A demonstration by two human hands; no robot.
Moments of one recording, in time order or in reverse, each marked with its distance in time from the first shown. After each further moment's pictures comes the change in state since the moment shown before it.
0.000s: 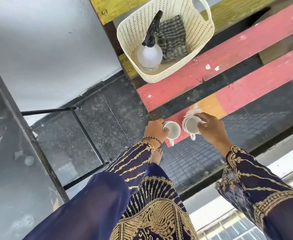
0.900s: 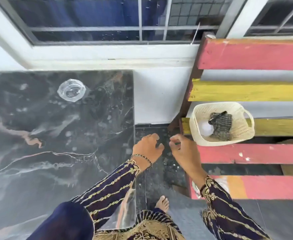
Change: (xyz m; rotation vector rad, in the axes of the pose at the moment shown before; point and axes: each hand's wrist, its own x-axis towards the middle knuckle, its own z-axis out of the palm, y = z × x) left_hand -0.180 -0.083 -0.210 -0.185 0.481 -0.094; right_hand -0.140 -0.293 0.026 -0.114 -0.021 -0.578
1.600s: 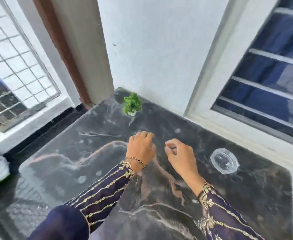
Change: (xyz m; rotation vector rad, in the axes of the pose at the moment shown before) left_hand -0.056 -0.431 -0.352 0.227 0.677 -0.283; right_hand 0.010 -0.483 0.298 -0.043 -0.254 -0.629
